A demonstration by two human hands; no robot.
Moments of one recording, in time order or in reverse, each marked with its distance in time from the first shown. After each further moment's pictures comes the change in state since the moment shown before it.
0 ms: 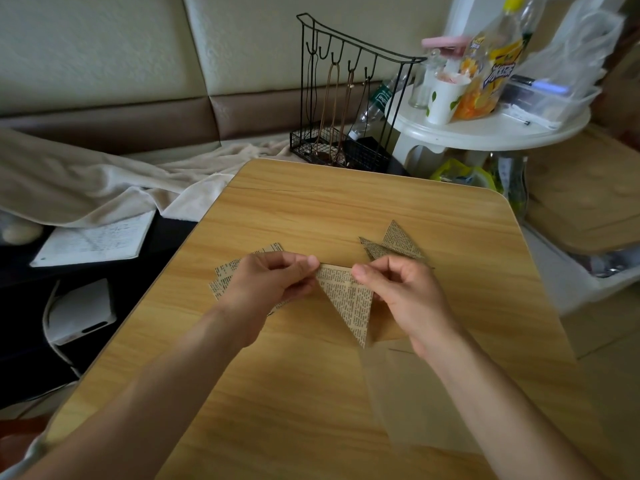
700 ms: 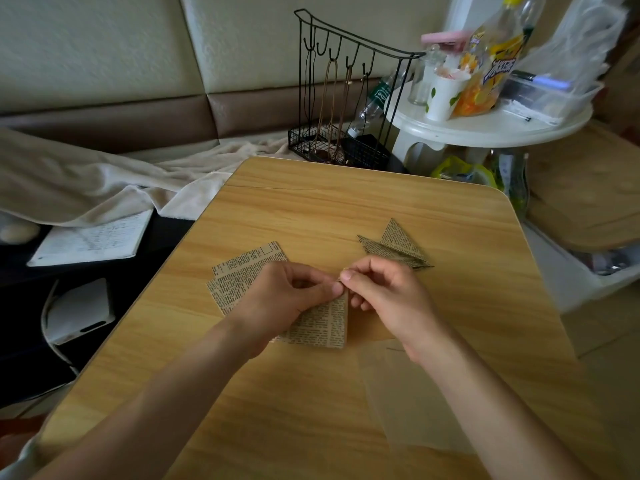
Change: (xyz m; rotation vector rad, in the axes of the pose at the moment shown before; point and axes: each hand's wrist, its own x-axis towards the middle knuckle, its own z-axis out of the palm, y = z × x) left_hand -0.009 -0.008 0.016 0.316 -0.135 0.064; right_hand -0.005 -0.002 0.008 -0.023 -0.138 -0.001
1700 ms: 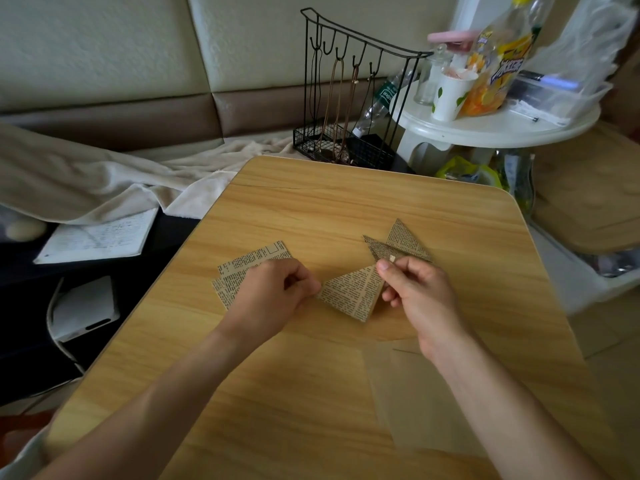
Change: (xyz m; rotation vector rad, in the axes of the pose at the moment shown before) left_hand 0.004 -0.011 -0.016 0.538 0.221 0.151; right_hand 0.010 0.019 -0.016 0.088 0.293 0.103
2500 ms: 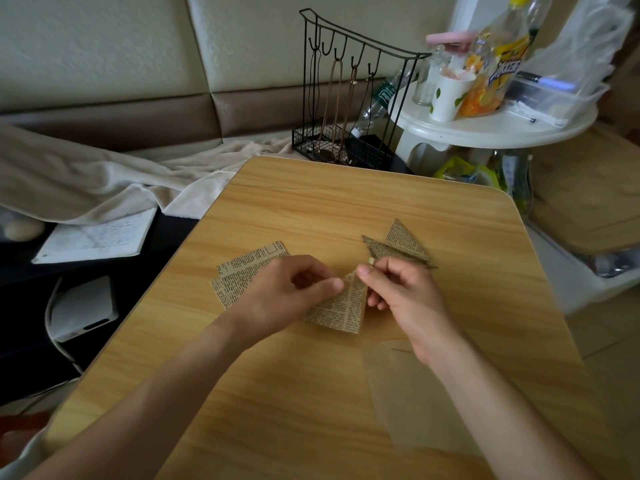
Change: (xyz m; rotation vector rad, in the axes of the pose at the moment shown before) left_hand 0.002 0.009 -0.001 -0.219 -0.171 0.088; right_hand -0.012 -0.010 0.007 -0.055 -0.188 -0.070
